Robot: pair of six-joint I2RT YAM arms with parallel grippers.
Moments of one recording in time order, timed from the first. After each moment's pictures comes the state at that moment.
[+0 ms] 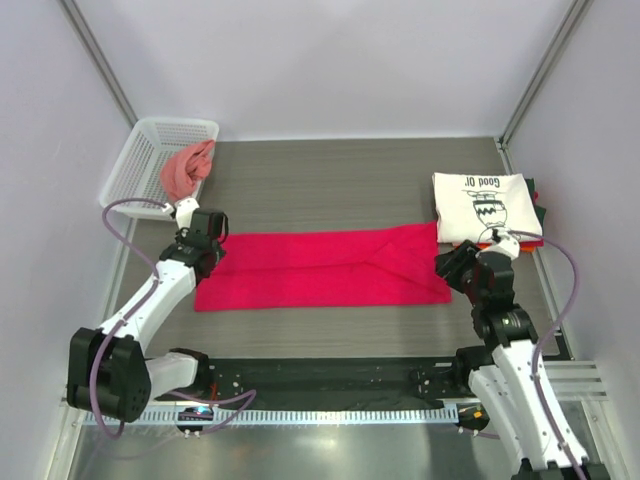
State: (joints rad) left arm -0.23 1.18 0.74 -0.44 -0.56 -0.59; right arm 0.09 0.45 0.43 -0.42 0.10 0.64
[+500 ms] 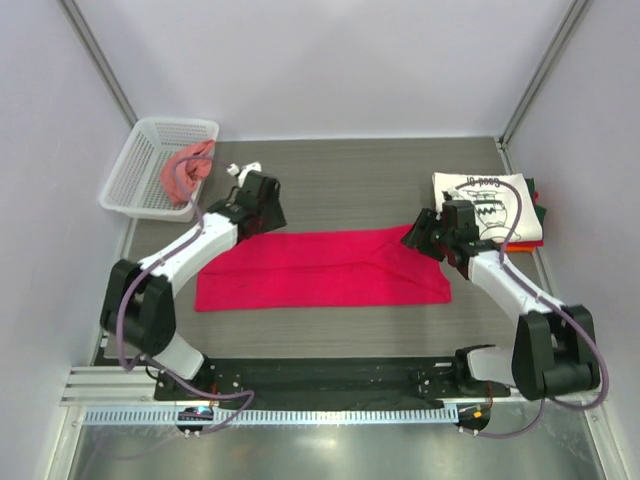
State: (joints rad) left arm -0.45 1.51 1.12 -0.45 -0.29 -0.63; right arm 0.14 1.21 0.69 -0.22 -0.12 0.55
